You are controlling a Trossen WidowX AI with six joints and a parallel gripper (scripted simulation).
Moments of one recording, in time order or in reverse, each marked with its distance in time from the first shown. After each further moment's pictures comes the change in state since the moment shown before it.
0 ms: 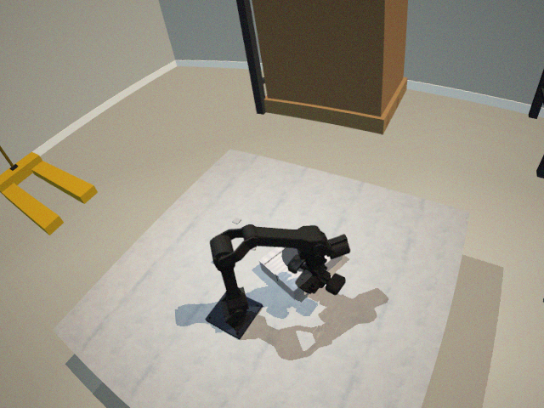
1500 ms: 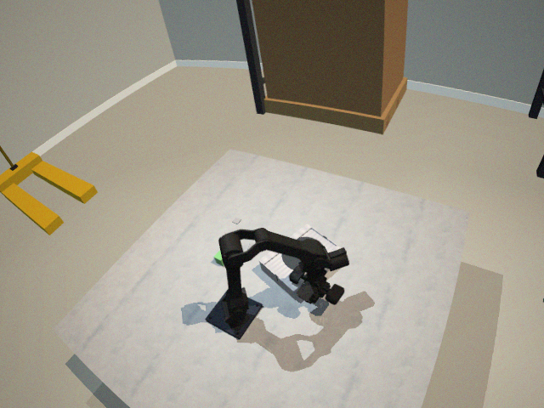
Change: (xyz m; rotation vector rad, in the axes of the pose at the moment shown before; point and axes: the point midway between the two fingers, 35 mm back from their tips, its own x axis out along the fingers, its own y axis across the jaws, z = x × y) arm 0.062 -0.001 0.001 0.001 -0.003 -0.003
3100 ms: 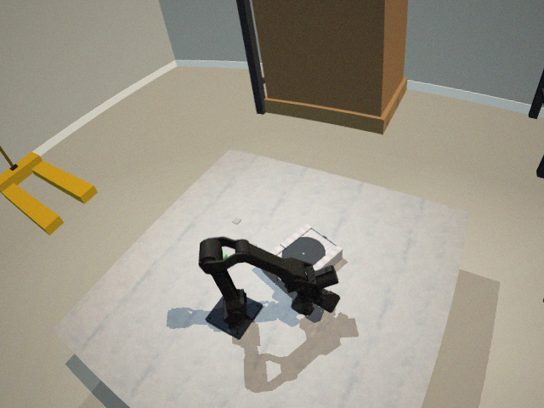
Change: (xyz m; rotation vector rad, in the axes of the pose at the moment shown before) arm 0.001 0.002 0.012 0.003 0.369 0.002
